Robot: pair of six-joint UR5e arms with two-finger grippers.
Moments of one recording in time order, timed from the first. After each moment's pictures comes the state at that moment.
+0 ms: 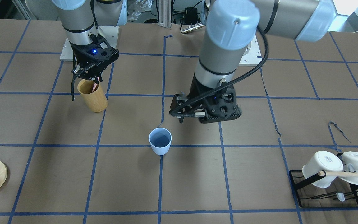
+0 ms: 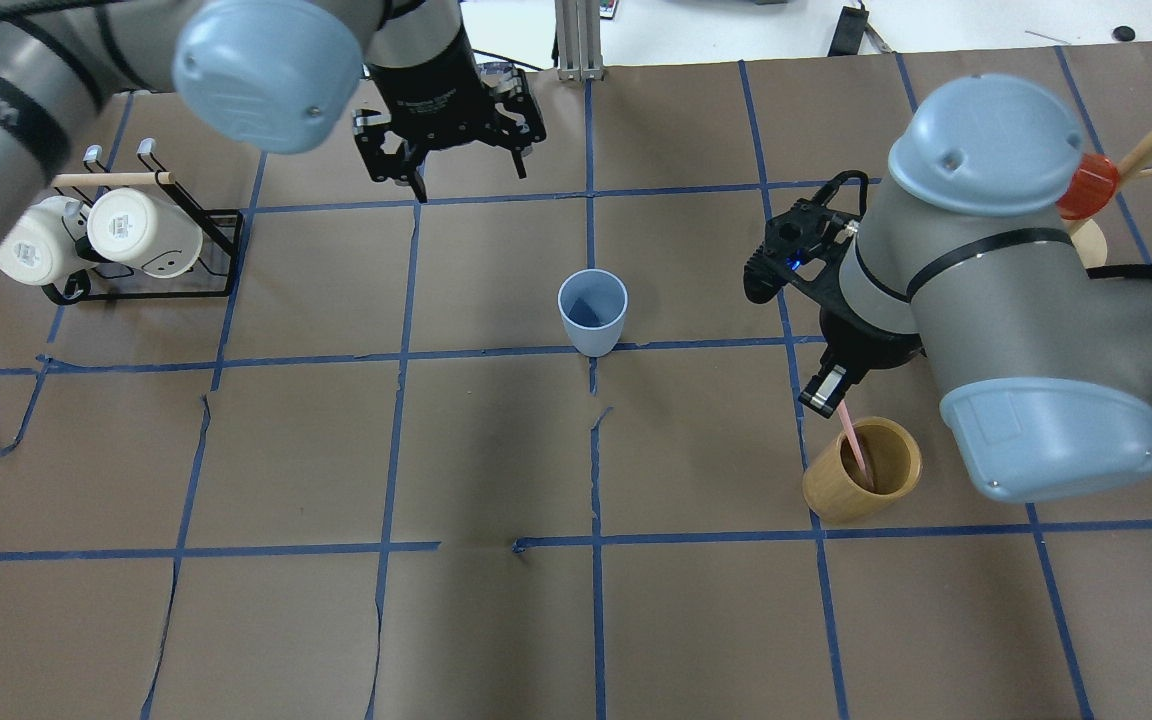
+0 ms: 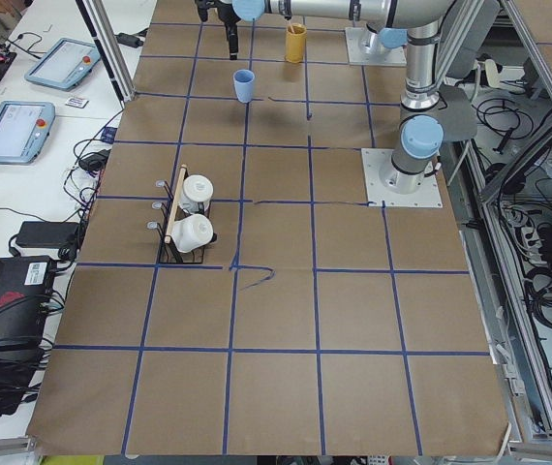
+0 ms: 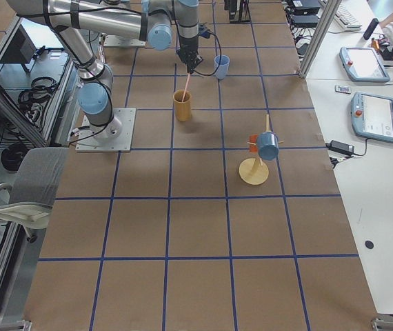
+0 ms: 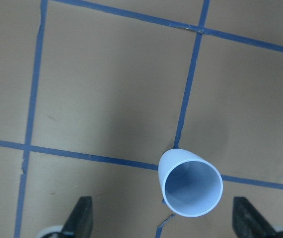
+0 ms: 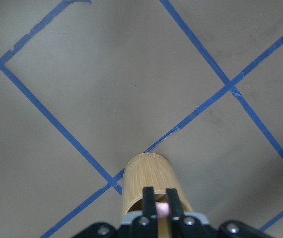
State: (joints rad) left arm -1.77 -1.81 -1.37 -1.48 1.51 -0.39; right arm 1.66 -1.73 1.96 -1.83 -1.62 -0.78
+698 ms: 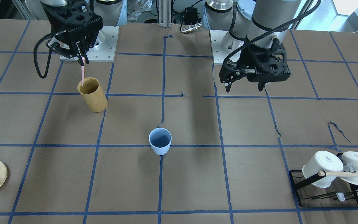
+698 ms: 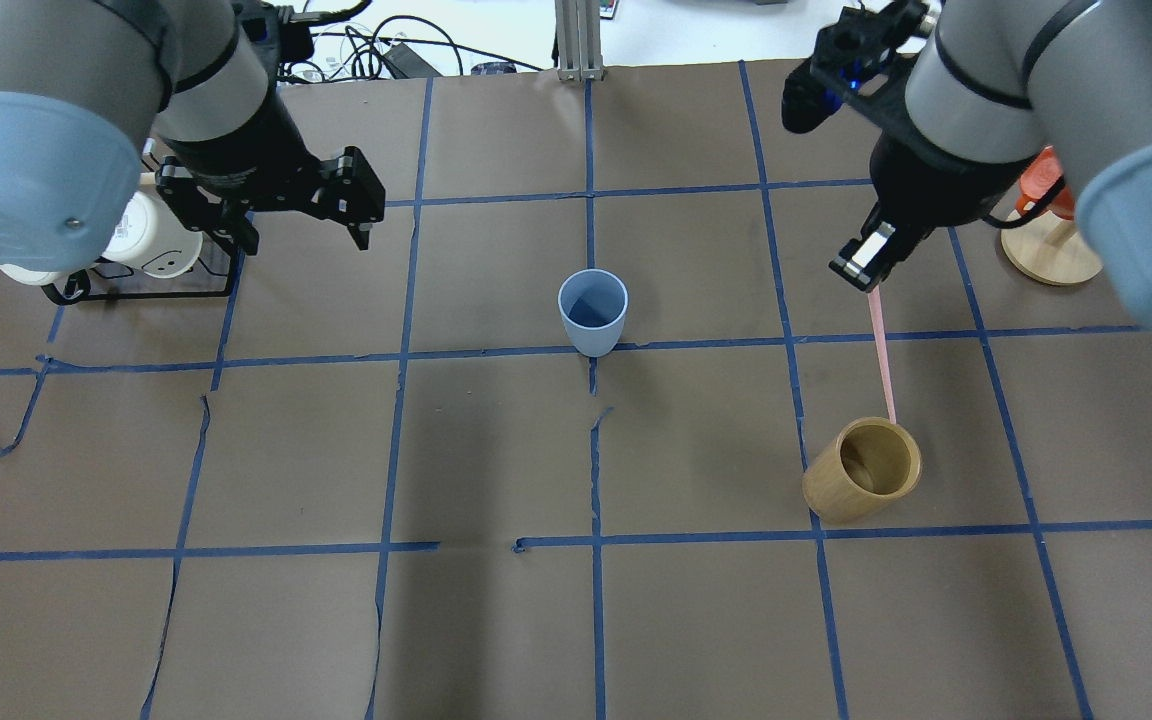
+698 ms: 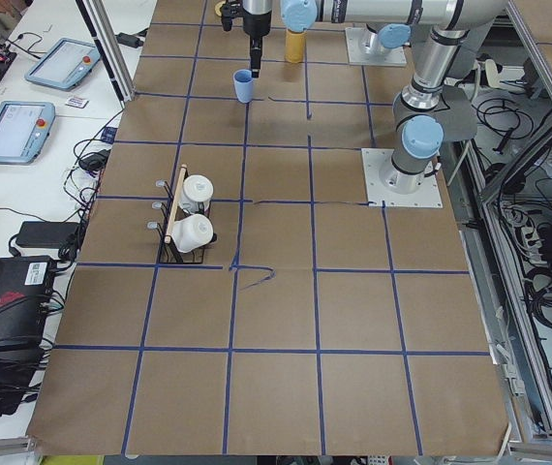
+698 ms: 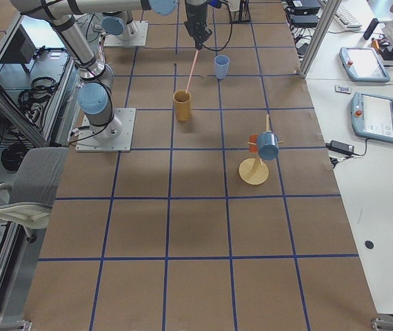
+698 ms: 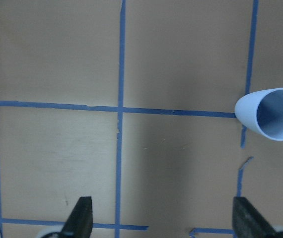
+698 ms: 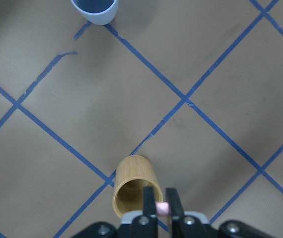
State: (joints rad) left arm -1.60 -1.58 -1.60 -1.47 1.62 -0.08; right arm 1.65 -1.70 1.60 -1.57 -1.59 -0.65
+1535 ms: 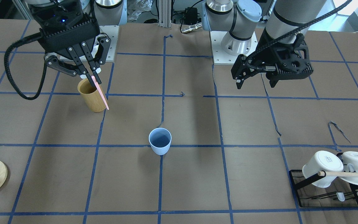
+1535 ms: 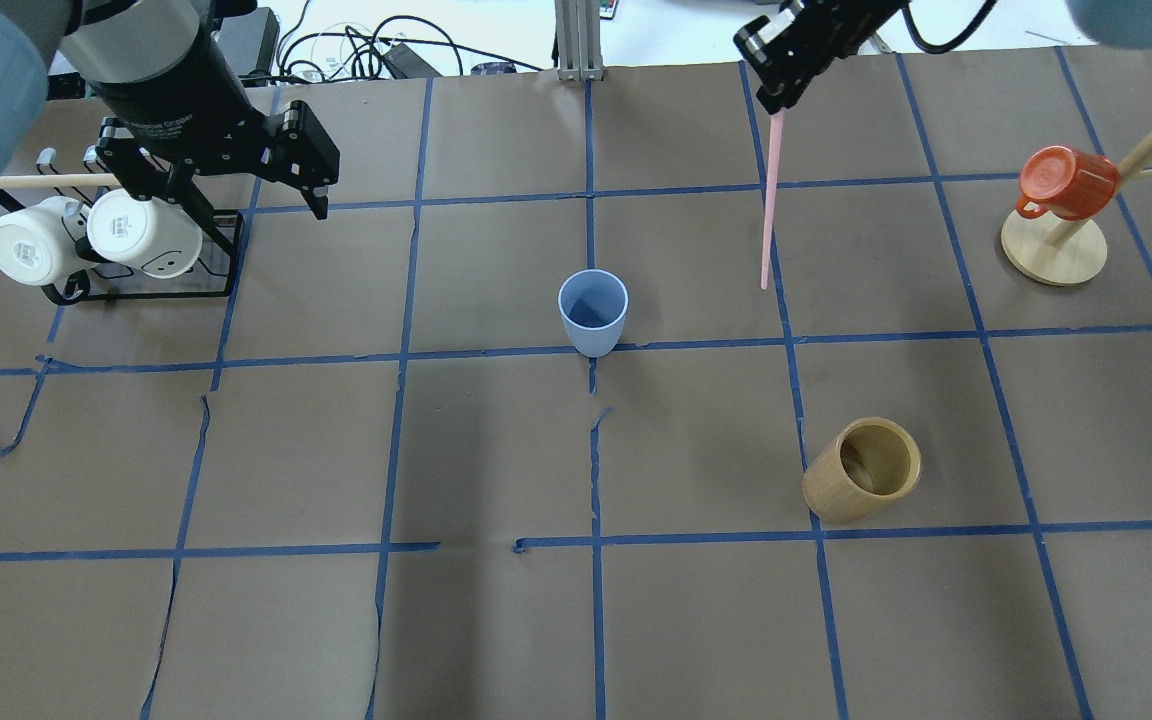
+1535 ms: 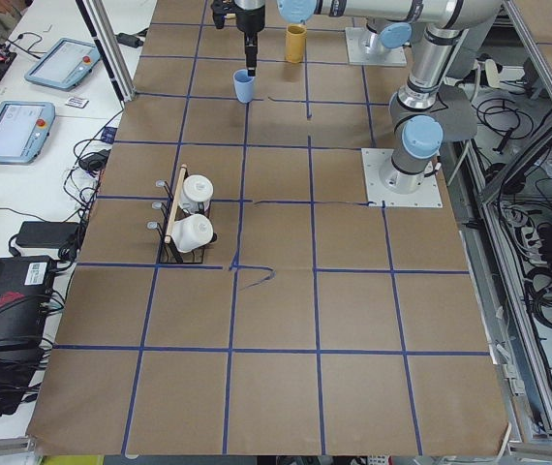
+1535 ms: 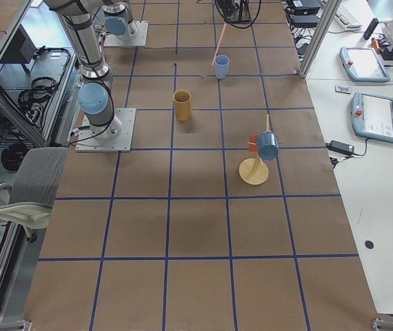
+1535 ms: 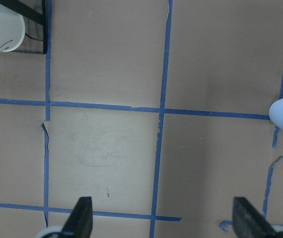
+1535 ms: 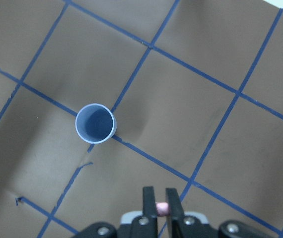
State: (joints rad) left arm -1.57 -1.61 -1.49 -1.59 1.60 -0.07; right arm 1.69 -1.47 1.33 -1.66 -1.43 -0.38
